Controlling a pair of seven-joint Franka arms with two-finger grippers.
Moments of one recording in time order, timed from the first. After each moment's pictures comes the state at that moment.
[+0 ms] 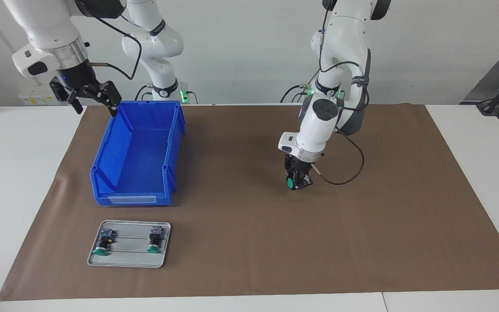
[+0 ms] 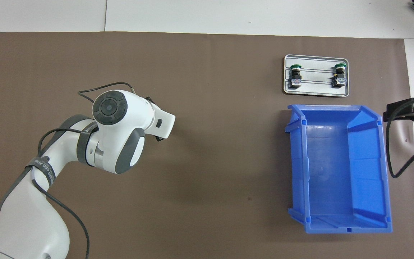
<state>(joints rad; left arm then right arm) -0.42 0.30 -0.04 -1.95 -0.10 2.42 0.84 0.07 -0.04 -0.09 -1.58 -0.04 1.56 0.10</state>
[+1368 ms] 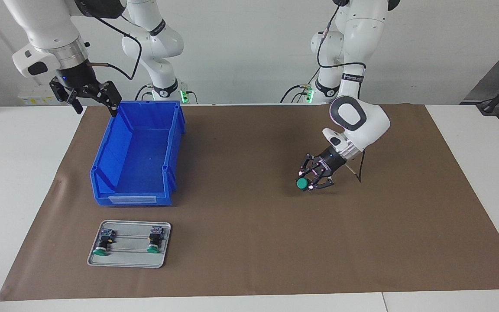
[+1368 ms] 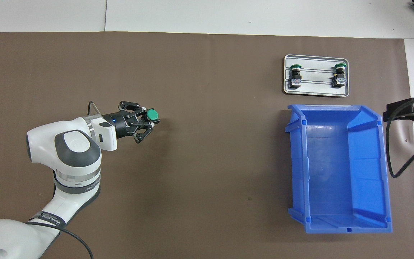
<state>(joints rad) -0.27 0.21 -0.04 -2.18 -1.49 2.51 2.01 0.07 -0.04 -0.09 -1.58 -0.04 1.56 0.10</state>
